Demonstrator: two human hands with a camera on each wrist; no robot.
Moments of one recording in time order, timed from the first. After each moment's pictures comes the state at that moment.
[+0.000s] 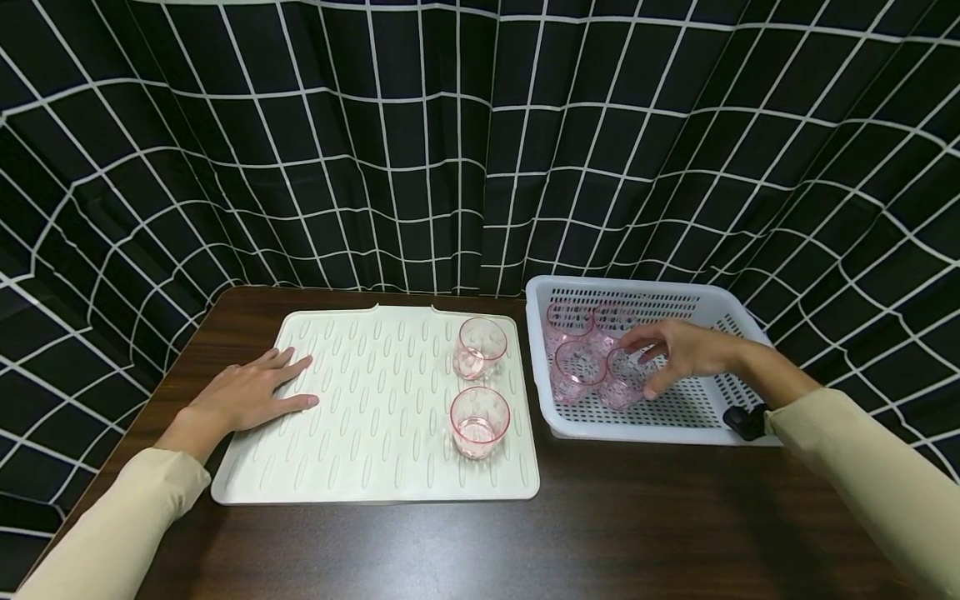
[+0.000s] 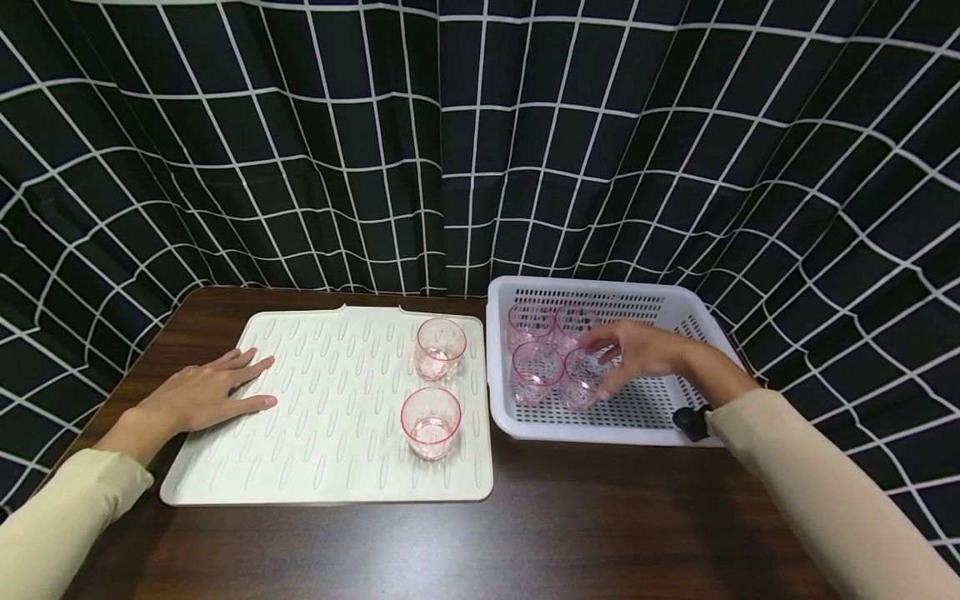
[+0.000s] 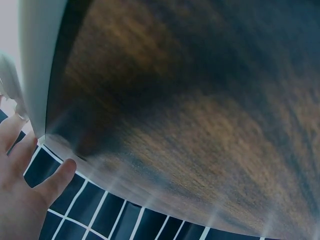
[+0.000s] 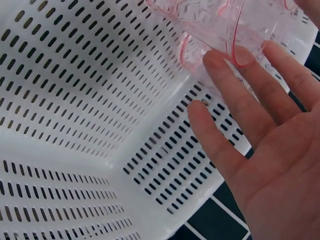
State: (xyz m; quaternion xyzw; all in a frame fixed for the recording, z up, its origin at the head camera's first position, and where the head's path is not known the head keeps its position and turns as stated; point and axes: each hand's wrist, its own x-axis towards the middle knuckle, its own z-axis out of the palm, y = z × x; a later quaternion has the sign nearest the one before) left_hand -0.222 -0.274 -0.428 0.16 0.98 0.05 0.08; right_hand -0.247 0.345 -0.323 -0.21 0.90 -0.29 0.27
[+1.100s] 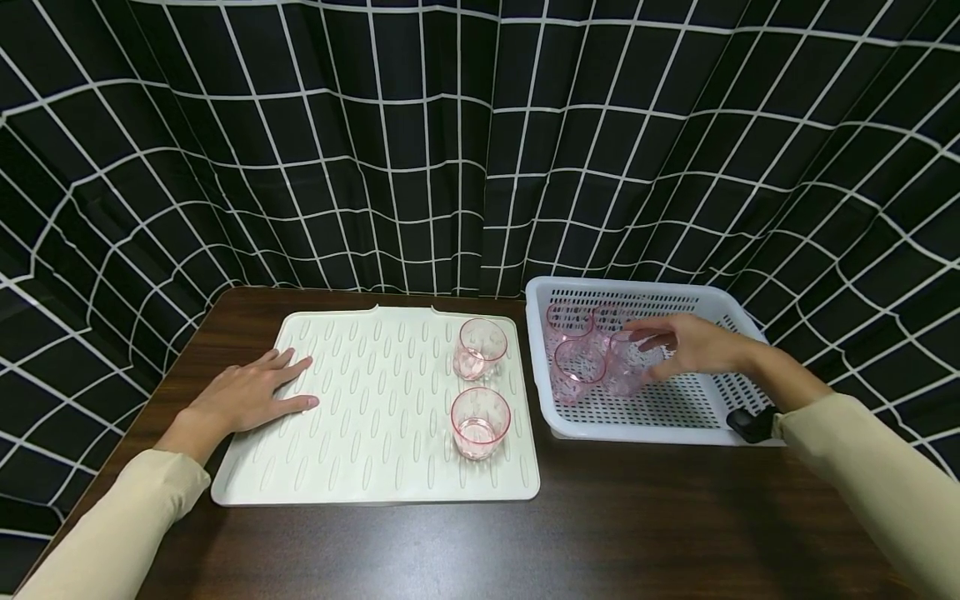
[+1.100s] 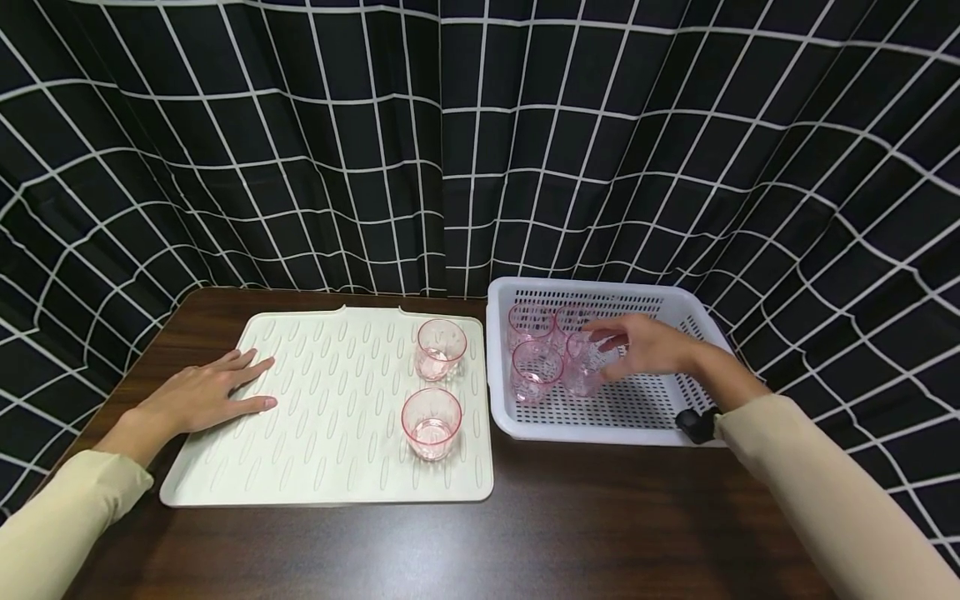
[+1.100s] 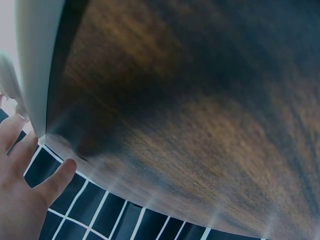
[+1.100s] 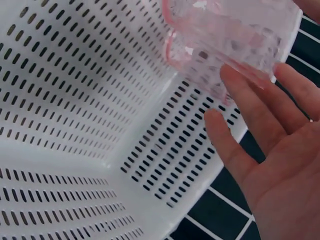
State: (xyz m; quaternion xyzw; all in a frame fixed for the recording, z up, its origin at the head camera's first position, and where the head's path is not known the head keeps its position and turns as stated) left_hand -0.222 -0.274 -0.430 0.15 0.98 0.05 0.08; right_hand -0.240 0.347 -0.319 -0.22 0.92 -0.27 0.17
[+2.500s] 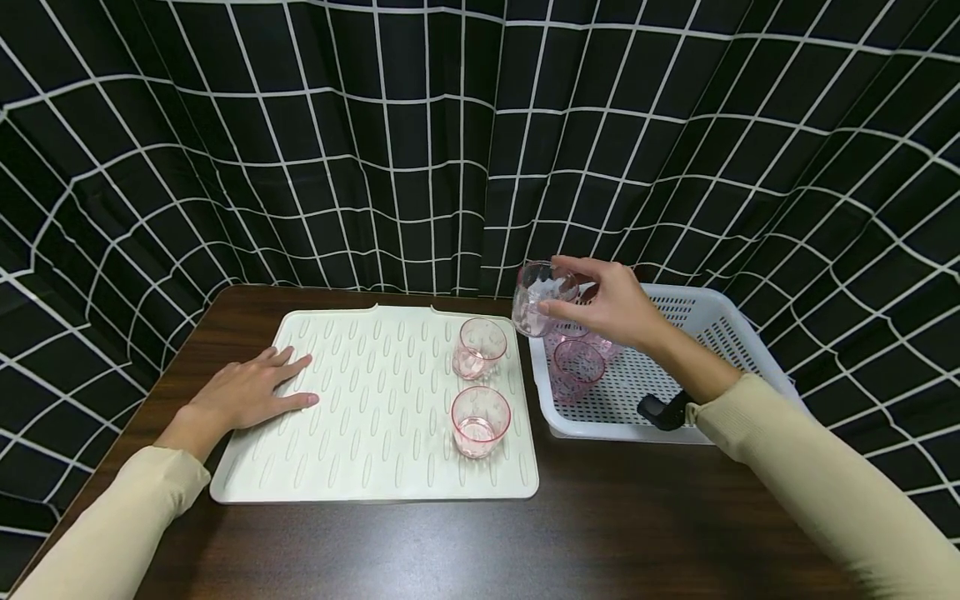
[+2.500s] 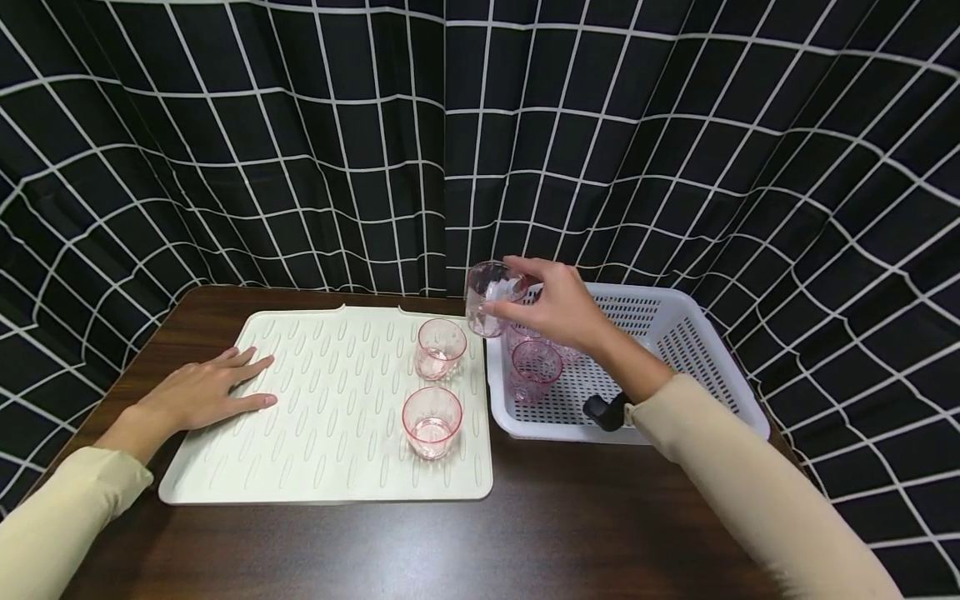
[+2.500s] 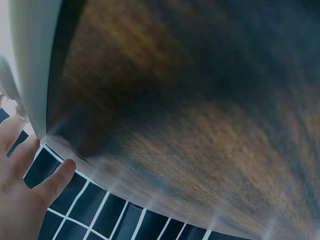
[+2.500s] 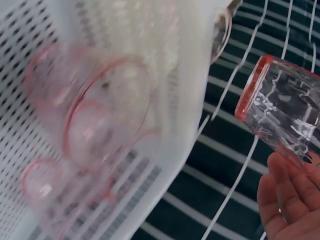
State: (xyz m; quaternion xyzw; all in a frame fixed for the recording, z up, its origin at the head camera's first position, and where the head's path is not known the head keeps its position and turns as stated) left_hand -0.223 -0.274 -0.429 0.16 0.98 0.05 0.07; right_hand -0.237 0.215 -0.280 -0.21 0.92 -0.32 -0.08
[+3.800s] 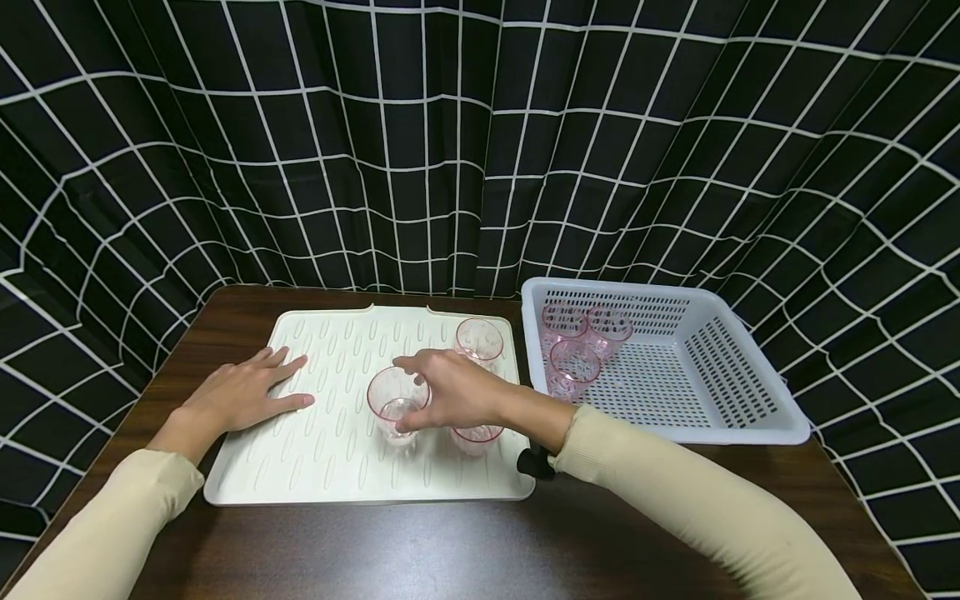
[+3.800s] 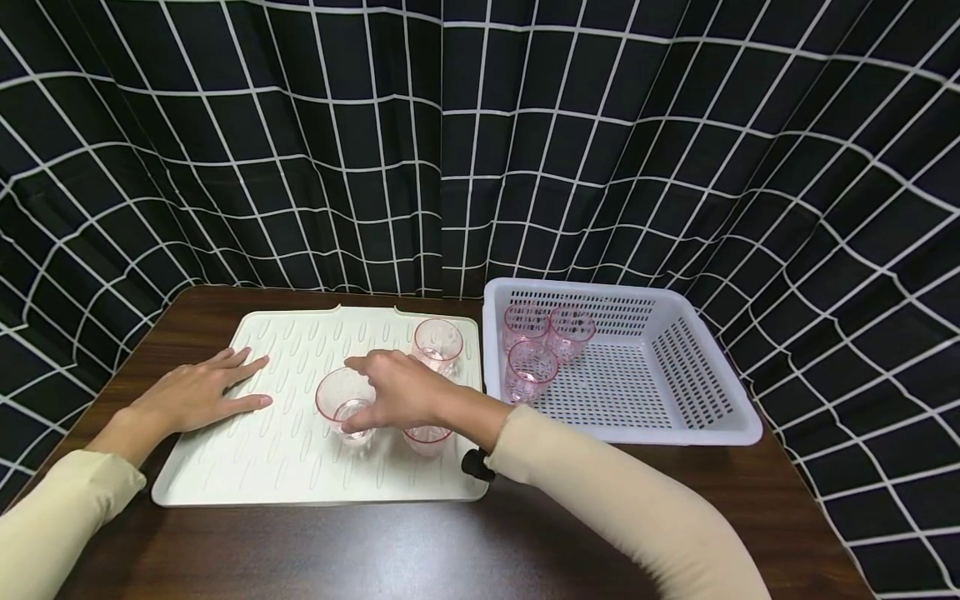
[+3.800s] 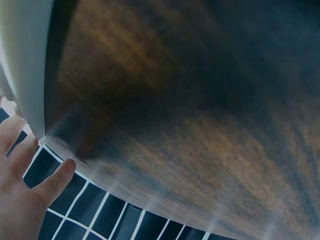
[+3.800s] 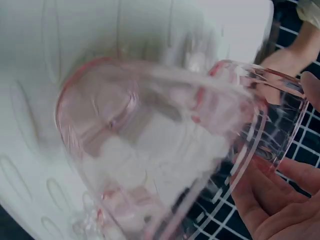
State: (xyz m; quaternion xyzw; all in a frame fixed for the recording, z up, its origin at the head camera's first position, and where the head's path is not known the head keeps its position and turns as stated) left_hand -0.223 -0.276 -0.432 0.17 0.98 0.05 0.06; right_hand -0.196 0.059 -0.337 -0.37 0.90 -0.22 0.11
